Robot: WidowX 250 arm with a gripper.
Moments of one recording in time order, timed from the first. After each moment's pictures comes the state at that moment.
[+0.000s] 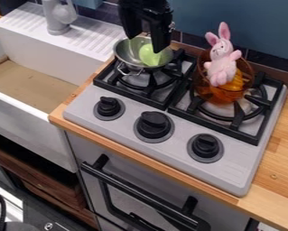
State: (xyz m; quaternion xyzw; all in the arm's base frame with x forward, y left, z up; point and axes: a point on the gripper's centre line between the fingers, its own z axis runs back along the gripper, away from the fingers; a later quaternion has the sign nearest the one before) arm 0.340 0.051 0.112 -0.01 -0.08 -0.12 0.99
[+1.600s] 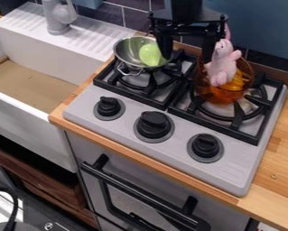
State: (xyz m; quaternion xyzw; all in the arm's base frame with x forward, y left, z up) arm 0.354 -0.010 0.098 -0.04 -0.10 0.12 0.99
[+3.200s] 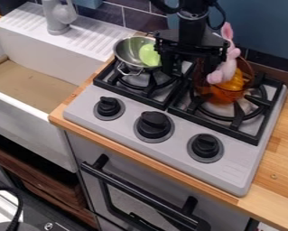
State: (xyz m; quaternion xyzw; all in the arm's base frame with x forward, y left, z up) arm 0.356 -0.019 0.065 0.02 -0.11 0.12 0.99
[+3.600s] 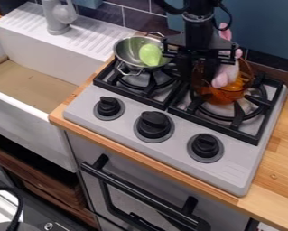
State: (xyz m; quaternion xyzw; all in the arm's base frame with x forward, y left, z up) arm 0.354 -0.021 0.061 -0.02 -0.08 0.12 0.99
